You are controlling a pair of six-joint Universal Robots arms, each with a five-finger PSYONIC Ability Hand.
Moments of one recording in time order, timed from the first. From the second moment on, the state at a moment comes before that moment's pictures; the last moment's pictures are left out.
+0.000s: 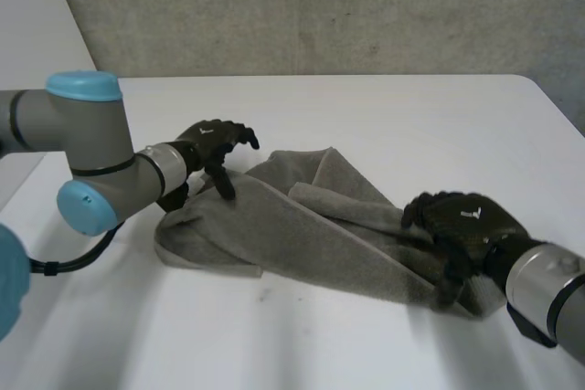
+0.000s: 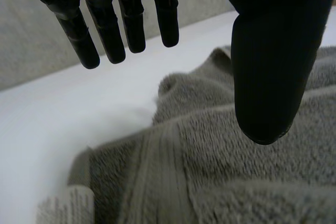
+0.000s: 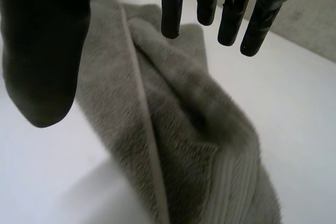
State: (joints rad) left arm 4.38 -2.43 -0.91 2.96 -1.19 3.28; right arm 1.88 -1.54 1.87 0.20 1.35 2.87; left_hand 0.42 0.43 0.43 0.43 0.25; right_hand 0.35 0.25 0.24 0.26 0.07
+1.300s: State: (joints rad) left arm 4.38 -2.08 -1.22 2.91 -1.19 3.41; right arm 1.84 -1.32 1.97 -0.04 1.35 2.86; left_hand 1.18 1.22 1.21 1.22 1.02; right_hand 0.37 0.37 0.37 0.38 0.22
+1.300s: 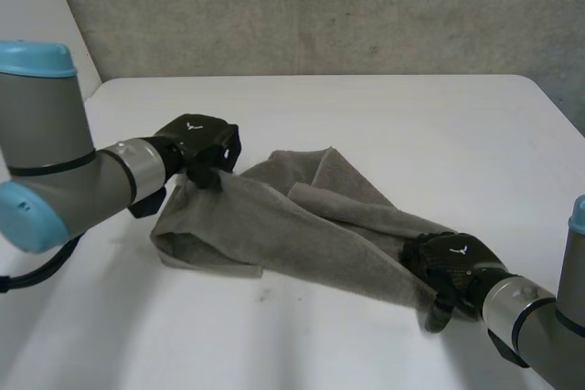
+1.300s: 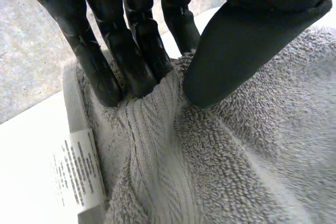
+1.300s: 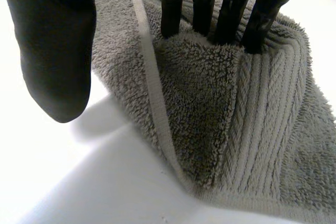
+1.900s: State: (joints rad) left arm 4.44 -1.65 -1.62 2.98 -1.19 3.26; right arm 1.89 -1.25 1.92 -0.05 1.35 2.87; left_hand 1.18 1.22 1.22 1.22 1.02; right_hand 0.59 0.60 0.59 0.59 0.40
